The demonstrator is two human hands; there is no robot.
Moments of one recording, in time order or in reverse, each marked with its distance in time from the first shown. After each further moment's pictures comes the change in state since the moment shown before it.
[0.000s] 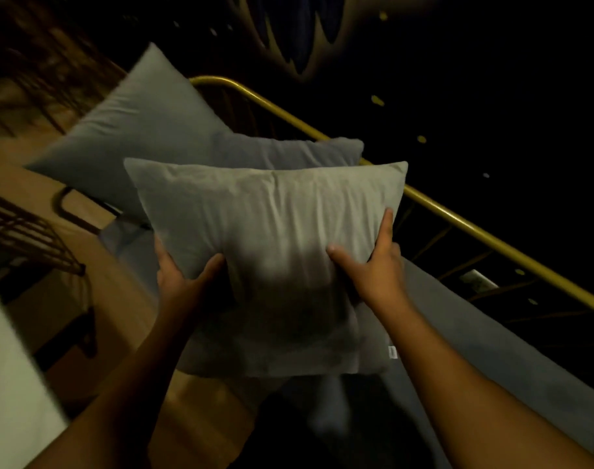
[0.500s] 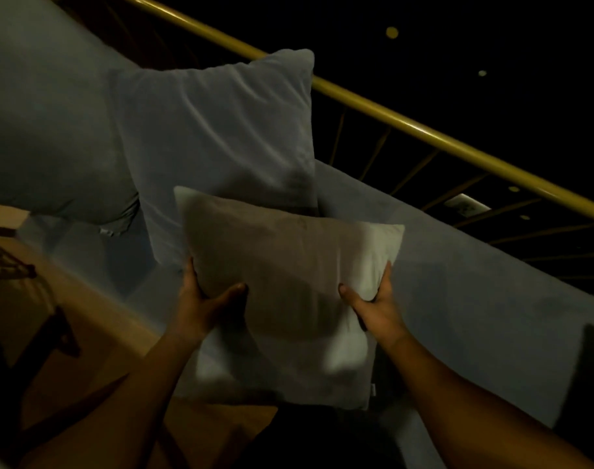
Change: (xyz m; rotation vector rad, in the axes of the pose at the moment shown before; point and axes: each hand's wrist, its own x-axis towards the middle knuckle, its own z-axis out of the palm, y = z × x) left_hand 0.008 -0.086 0.097 0.077 -0.539 -0.202; right_hand -0.024 0.186 0.033 0.235 -0.031 0.515
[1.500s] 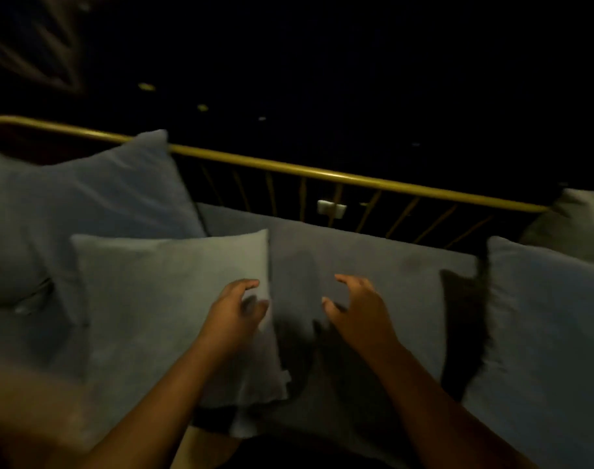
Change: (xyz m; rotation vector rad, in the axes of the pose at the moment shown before) left_hand -0.172 0.088 0.204 0.533 -0.212 0.430; right_hand -0.145 0.047 -0.191 -0.369 0.293 -0.304
